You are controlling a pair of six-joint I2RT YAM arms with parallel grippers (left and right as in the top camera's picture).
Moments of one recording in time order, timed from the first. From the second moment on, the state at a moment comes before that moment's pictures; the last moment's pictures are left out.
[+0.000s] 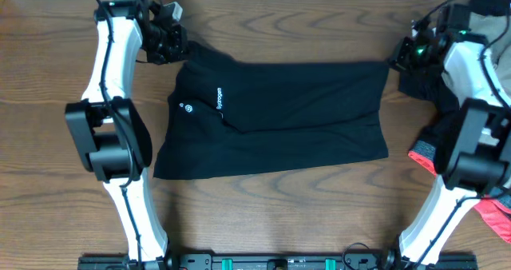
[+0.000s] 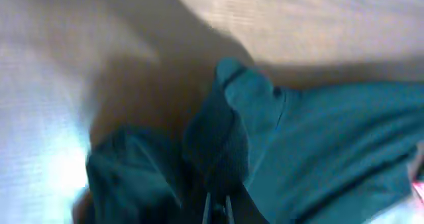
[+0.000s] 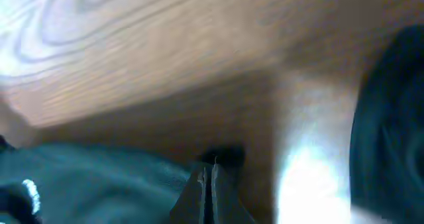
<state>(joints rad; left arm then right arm) 0.06 2.25 2.05 -1.15 0.50 -0.02 -0.22 2.15 1.72 -0.78 -0.47 0.24</state>
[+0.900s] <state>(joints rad) 0.11 2.16 2.05 -1.61 0.40 0.01 -0.22 2.11 1.72 -1.34 -0.26 0.11</state>
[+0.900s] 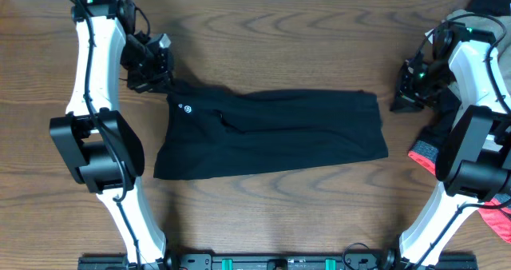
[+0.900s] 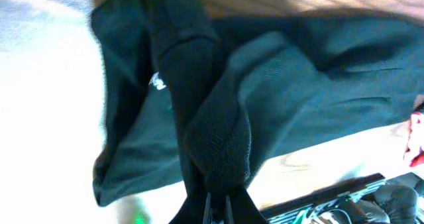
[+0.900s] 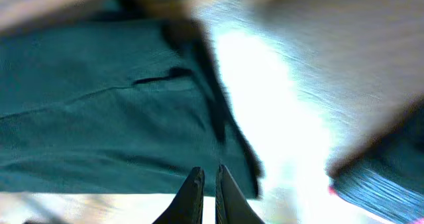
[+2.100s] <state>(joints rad) 0.11 2.16 1.95 -1.70 0.36 0.01 -0.08 2.11 1.61 -1.20 -0.24 0.06</state>
